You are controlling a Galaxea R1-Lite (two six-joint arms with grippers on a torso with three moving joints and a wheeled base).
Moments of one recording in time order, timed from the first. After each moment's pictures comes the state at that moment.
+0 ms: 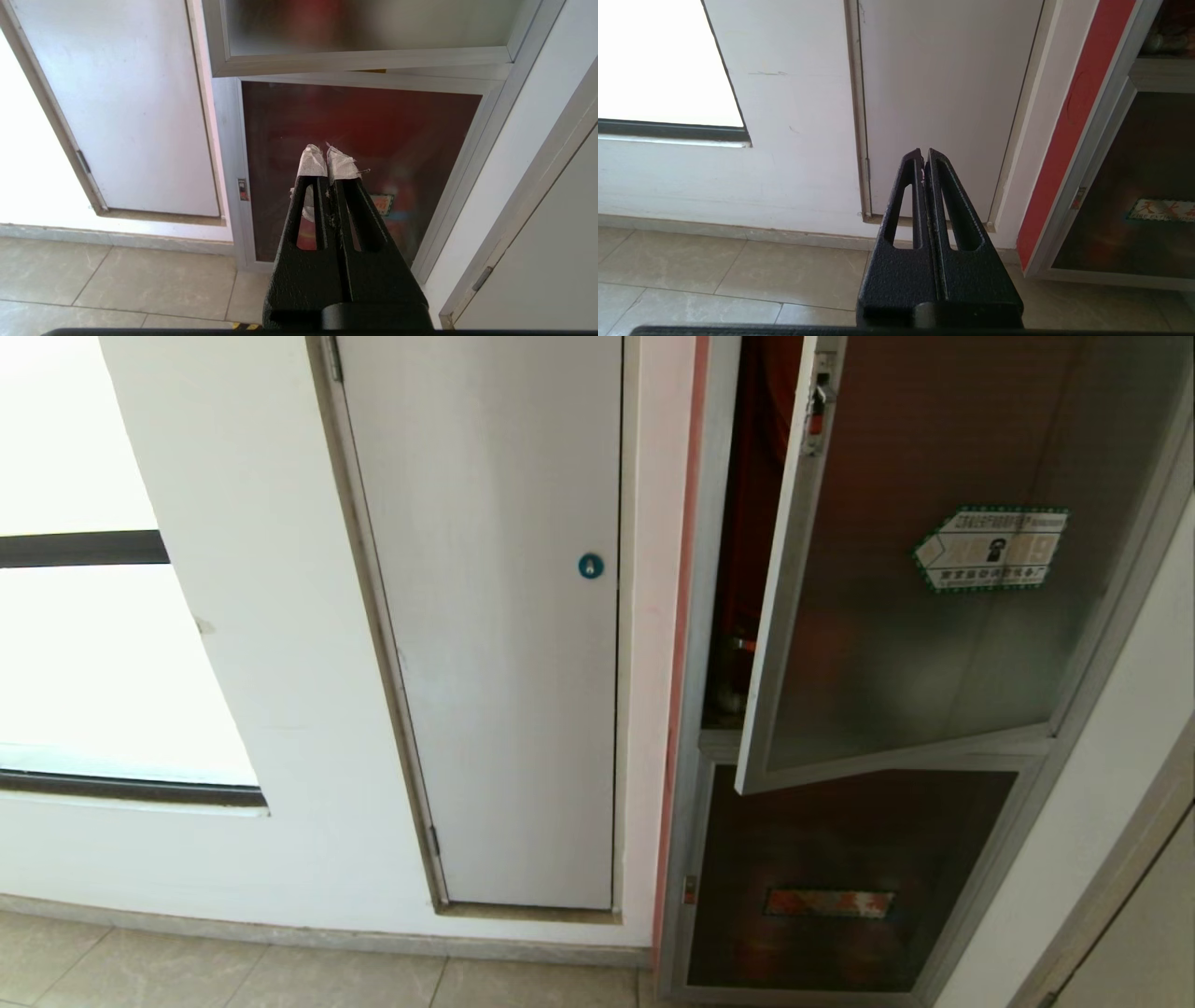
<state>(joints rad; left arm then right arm) 0.00 0.00 0.00 -0.01 0.02 -0.02 0.00 0.00 0.00 0.00 -0.01 -0.02</state>
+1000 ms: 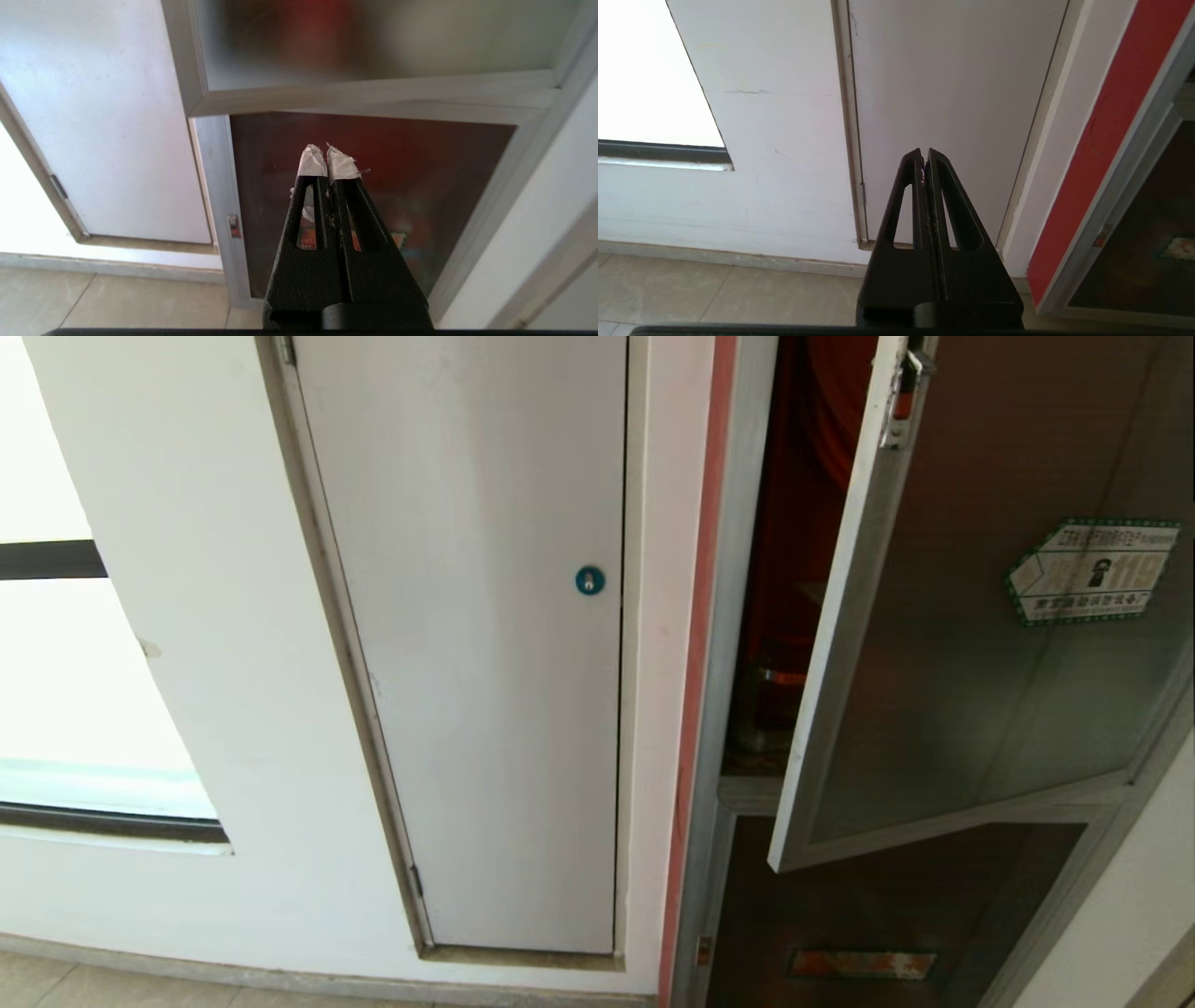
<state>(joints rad) 0.00 0.00 0.00 -0.01 0.02 -0.02 0.00 0.00 0.00 0.00 -0.01 -0.02</state>
